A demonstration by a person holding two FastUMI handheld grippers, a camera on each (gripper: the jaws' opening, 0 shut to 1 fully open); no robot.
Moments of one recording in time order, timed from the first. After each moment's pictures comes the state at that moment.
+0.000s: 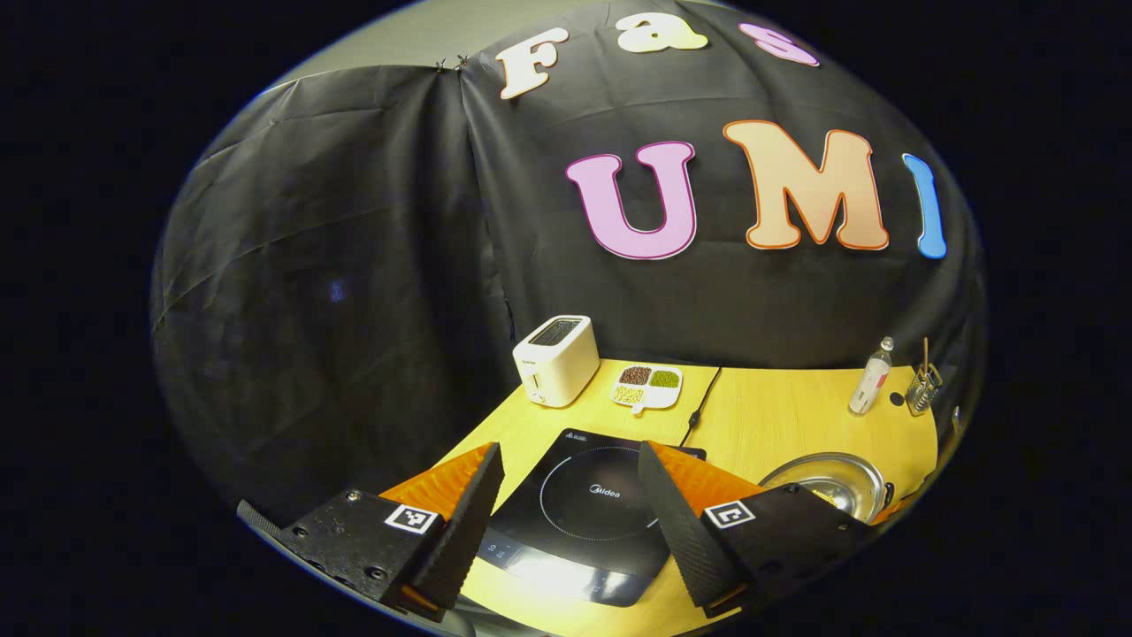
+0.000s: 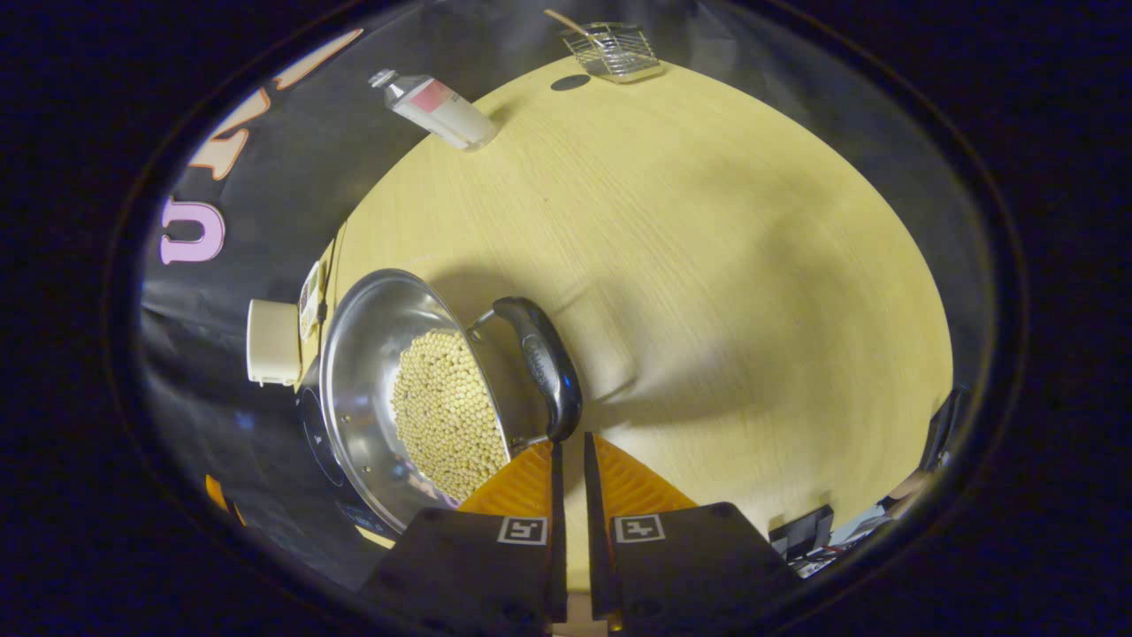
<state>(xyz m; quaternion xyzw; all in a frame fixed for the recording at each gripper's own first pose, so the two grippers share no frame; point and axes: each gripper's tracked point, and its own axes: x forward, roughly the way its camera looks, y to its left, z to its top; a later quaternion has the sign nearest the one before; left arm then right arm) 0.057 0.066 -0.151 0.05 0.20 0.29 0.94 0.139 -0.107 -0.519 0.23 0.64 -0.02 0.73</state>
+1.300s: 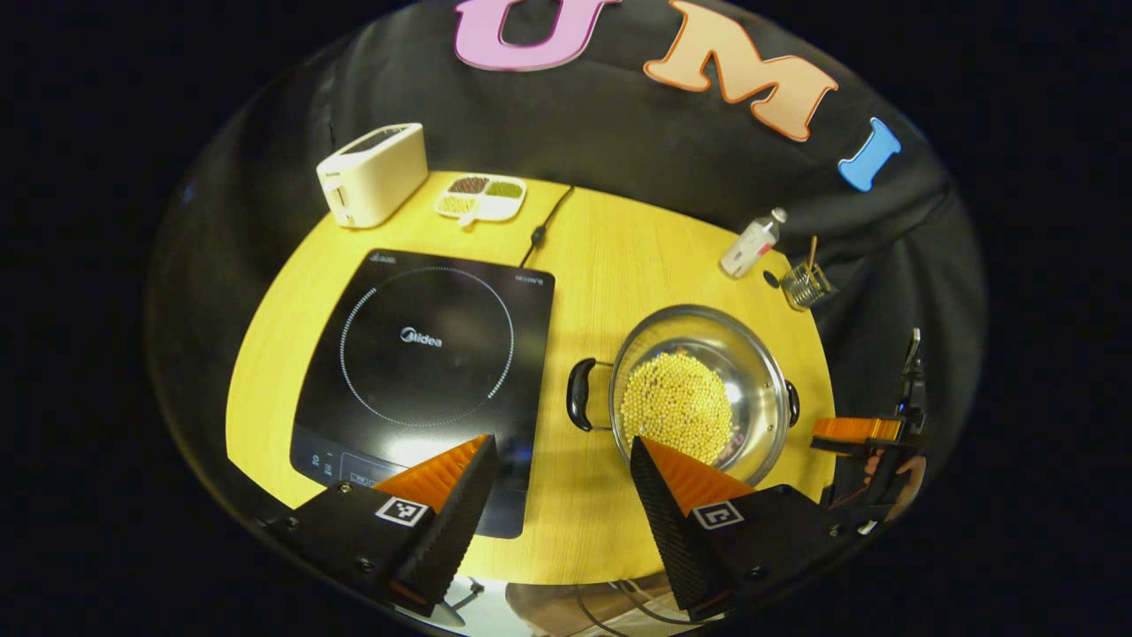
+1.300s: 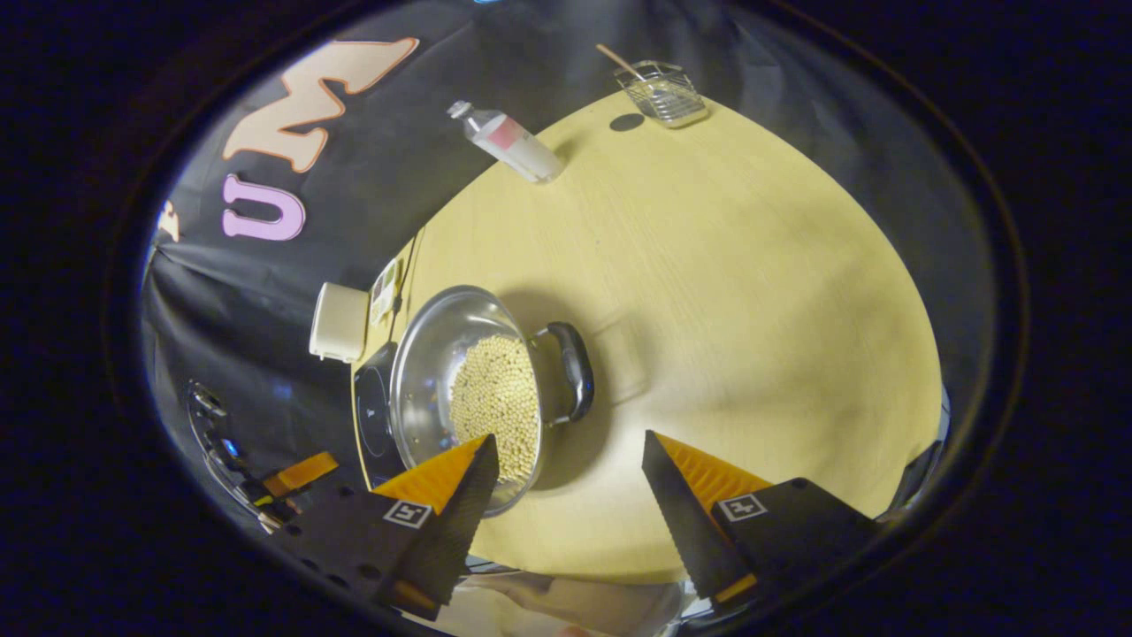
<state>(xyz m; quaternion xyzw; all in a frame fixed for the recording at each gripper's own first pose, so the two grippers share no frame) 0.063 -0.036 -0.325 -0.13 0.49 0.01 0.86 0.148 -0.125 -0.457 0.25 0.60 0.09 0.76</state>
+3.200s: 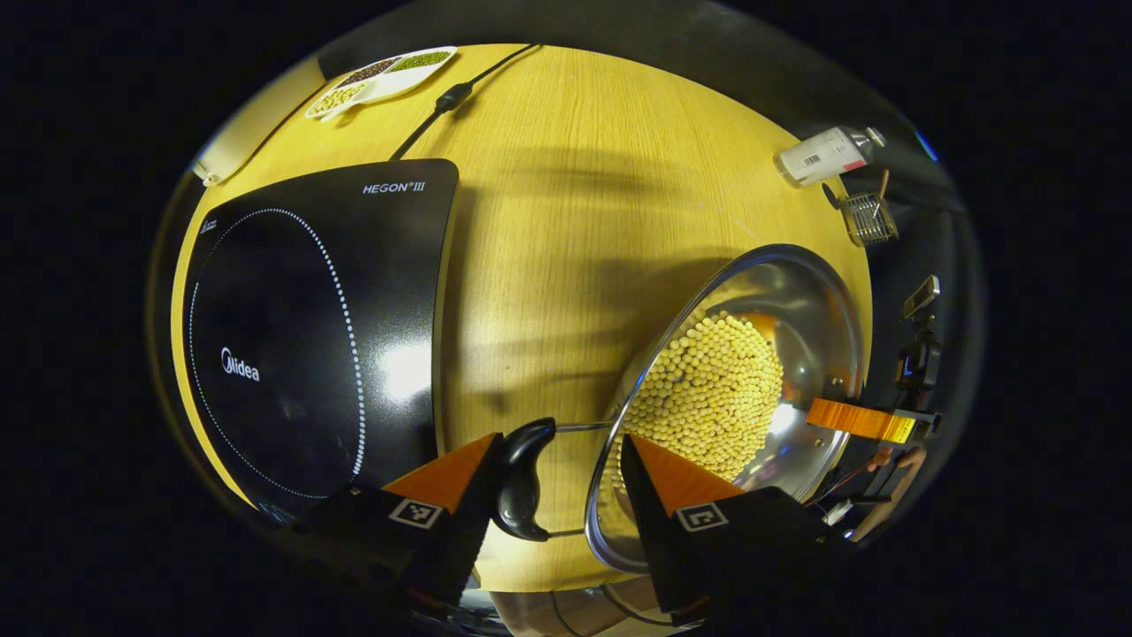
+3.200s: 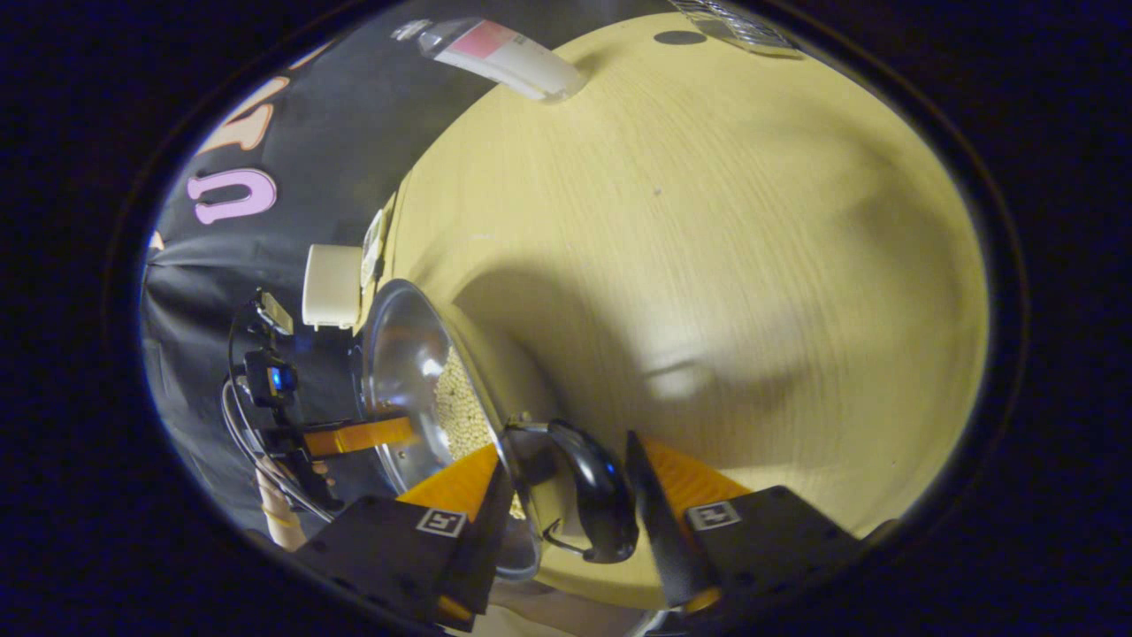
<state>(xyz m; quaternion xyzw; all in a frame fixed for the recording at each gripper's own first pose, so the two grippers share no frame) 0.136 -0.068 -0.453 -0.12 0.67 -0.02 0.73 0.187 -0.067 -0.554 0.24 0.69 0.15 0.67</state>
